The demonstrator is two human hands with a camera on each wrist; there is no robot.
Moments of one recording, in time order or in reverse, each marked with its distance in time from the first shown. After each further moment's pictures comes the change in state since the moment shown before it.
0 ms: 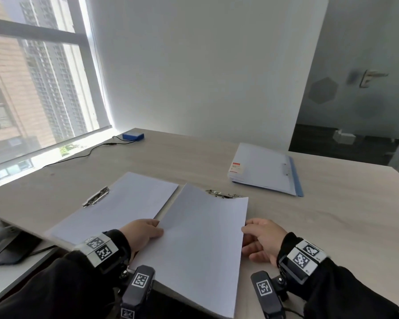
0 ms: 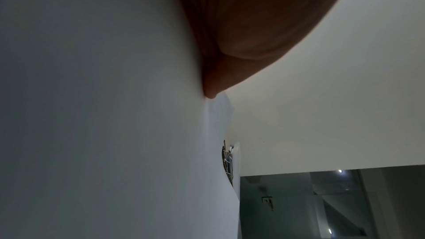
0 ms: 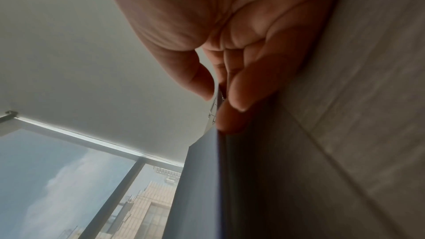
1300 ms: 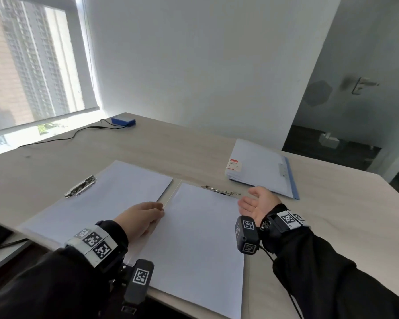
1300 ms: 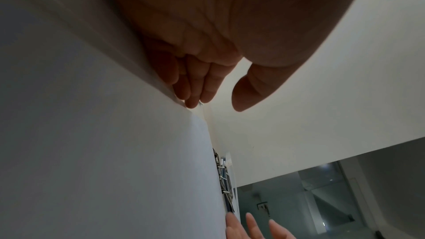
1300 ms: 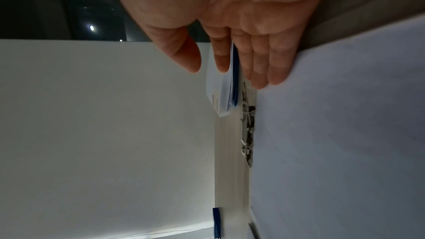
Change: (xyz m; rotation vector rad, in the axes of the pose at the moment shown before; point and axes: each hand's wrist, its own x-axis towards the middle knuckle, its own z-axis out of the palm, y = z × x) left_hand 0.040 0.001 0.004 -0.083 0.076 0.175; right_hand 0.072 -0.054 -0.002 0.632 0.213 0.013
